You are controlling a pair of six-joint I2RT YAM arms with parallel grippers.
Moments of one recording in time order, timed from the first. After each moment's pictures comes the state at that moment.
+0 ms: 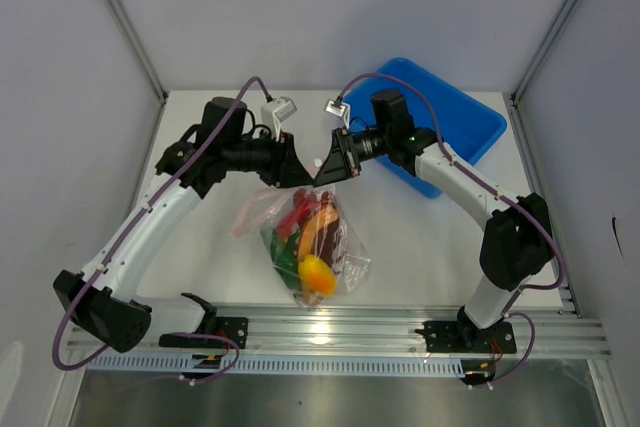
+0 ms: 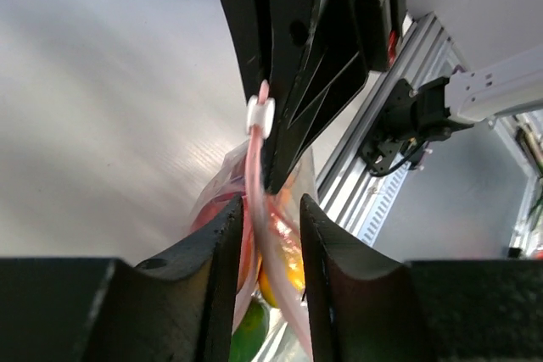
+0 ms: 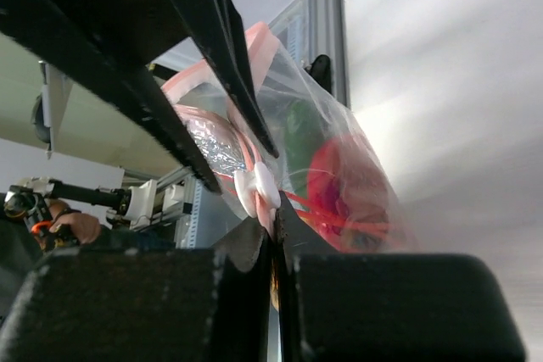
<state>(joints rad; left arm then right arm) -0.46 1.26 1.37 -0.74 0.66 -0.17 0.56 1.71 1.46 -0.23 -1.25 0.40</state>
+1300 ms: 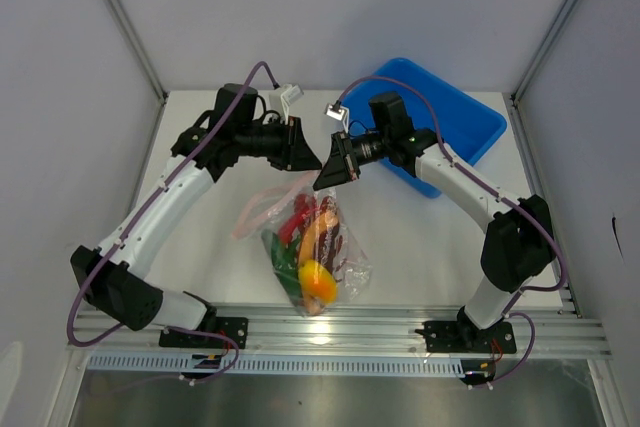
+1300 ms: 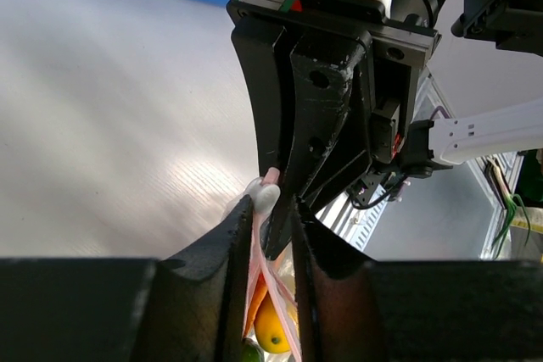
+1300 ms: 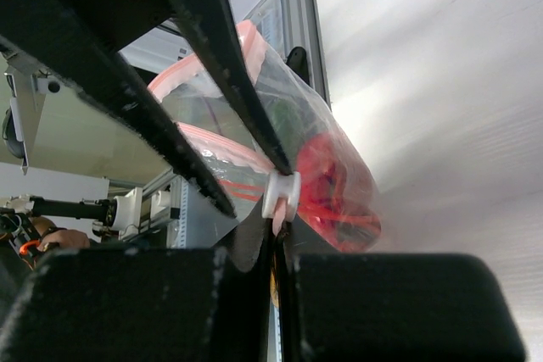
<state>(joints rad) -0.46 1.39 1.46 -0.67 0.67 -0.29 0.57 1.70 1.46 -0.33 -1.16 0.34</state>
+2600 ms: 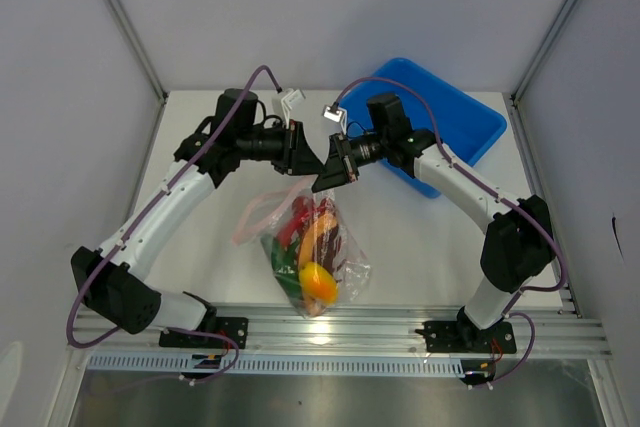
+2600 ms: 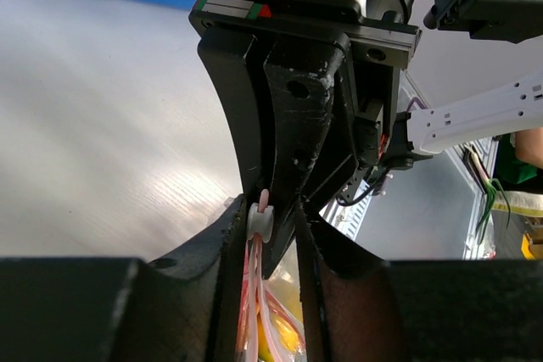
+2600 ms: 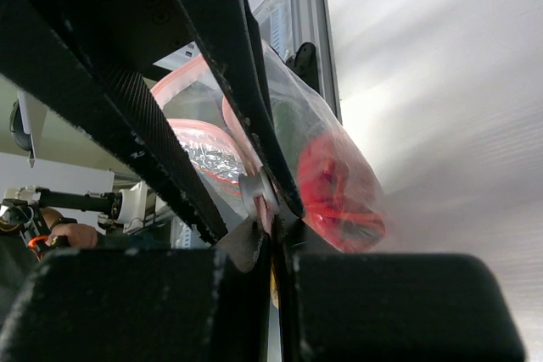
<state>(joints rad) -0.46 1.37 1.38 -0.56 0.75 -0.31 0.57 1.70 1.46 -0.34 -1.17 0.34</state>
